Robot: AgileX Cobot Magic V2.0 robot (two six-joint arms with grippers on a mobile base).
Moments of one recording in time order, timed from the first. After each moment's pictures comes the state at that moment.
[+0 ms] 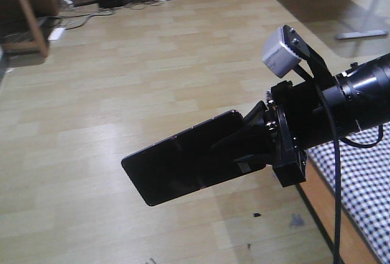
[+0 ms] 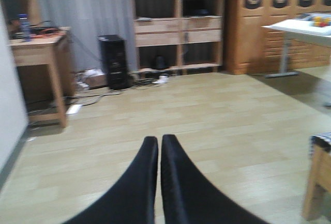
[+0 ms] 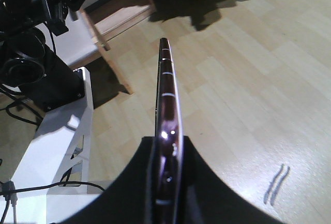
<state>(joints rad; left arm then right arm) 0.02 -0.02 0.03 -0.03 0.09 0.04 0.27 1.35 -1.14 0.98 1.22 -1.11</state>
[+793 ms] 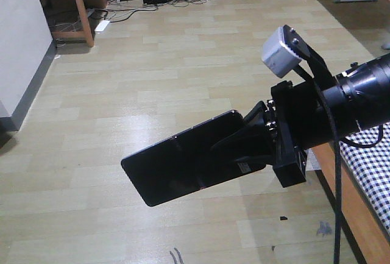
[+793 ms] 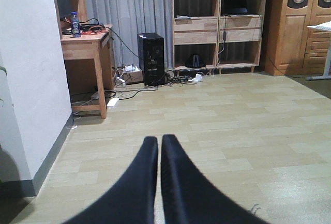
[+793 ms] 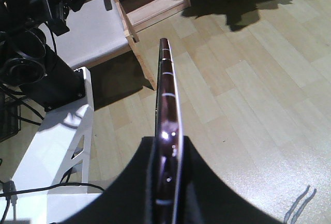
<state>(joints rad) 0.02 -0.02 0.03 -0.03 0.09 0.04 0.27 1.35 -1.14 0.98 1.22 -1.11</state>
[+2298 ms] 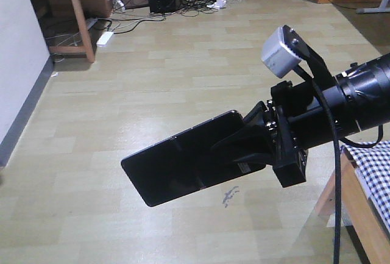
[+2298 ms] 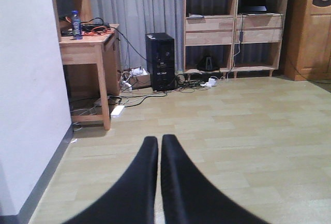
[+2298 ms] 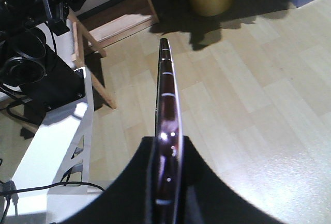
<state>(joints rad) 0.02 -0.02 0.03 -0.03 0.09 0.04 0.27 1.35 -1.14 0.98 1.22 -1.11</state>
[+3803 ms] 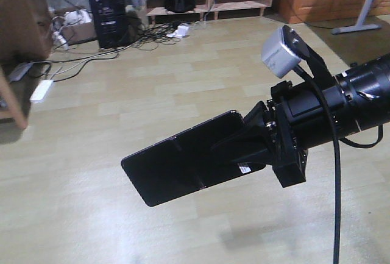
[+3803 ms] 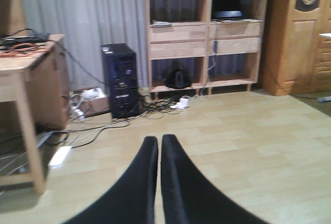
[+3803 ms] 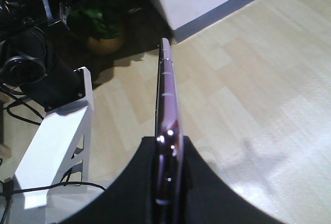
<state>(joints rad) 0.02 -0.02 0.03 -0.03 0.09 0.04 0.27 1.35 -1.14 0.98 1.22 -1.11</state>
